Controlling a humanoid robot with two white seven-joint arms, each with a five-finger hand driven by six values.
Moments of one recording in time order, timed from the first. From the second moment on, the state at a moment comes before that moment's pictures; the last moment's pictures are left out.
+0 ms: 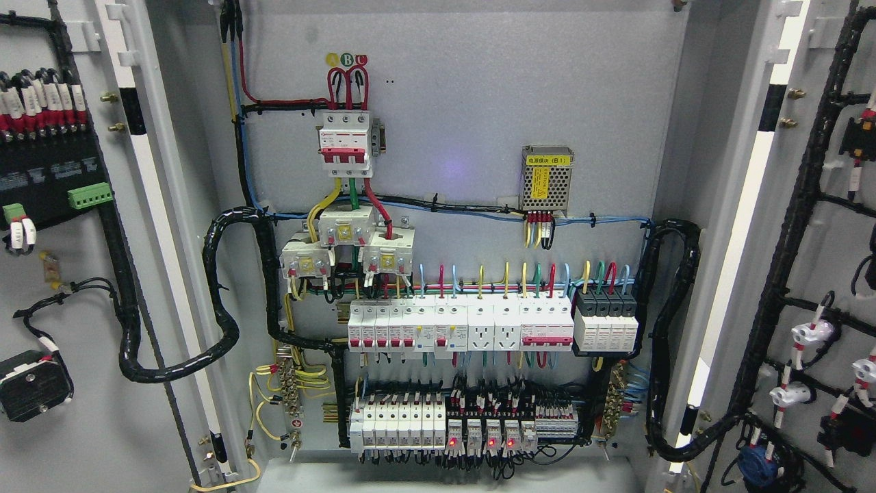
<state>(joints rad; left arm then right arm) 0.57 0.49 0.06 -1.78 0.65 -0.66 -0.12 0.60 -0.58 -0.13 -2.02 -0.85 -0.46 0.36</state>
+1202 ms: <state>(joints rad) 0.31 0.14 -0.13 -0.75 0.25 -0.66 -0.12 0.42 -0.30 0.25 -1.28 -0.48 -0.45 0.35</state>
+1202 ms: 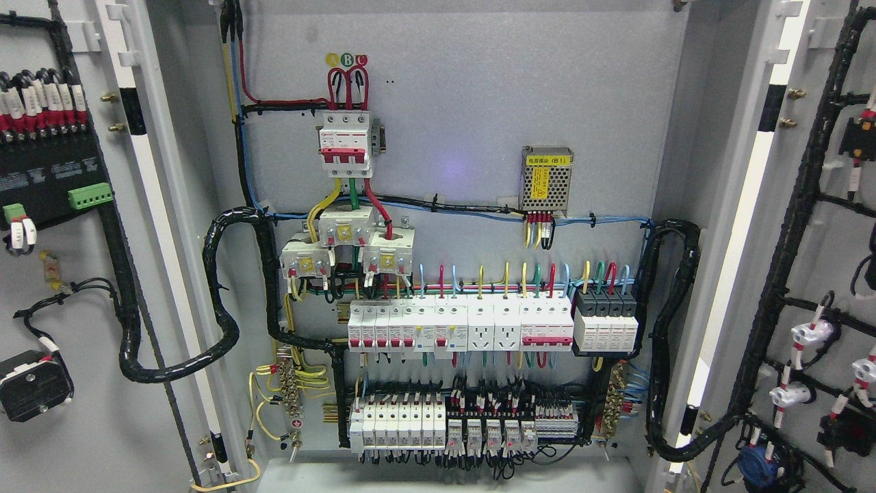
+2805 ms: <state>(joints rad) 0.09 0.01 -0.08 0.04 0.08 -0.18 -0.12 0.17 0.02 0.28 -0.18 -0.16 -0.24 0.08</state>
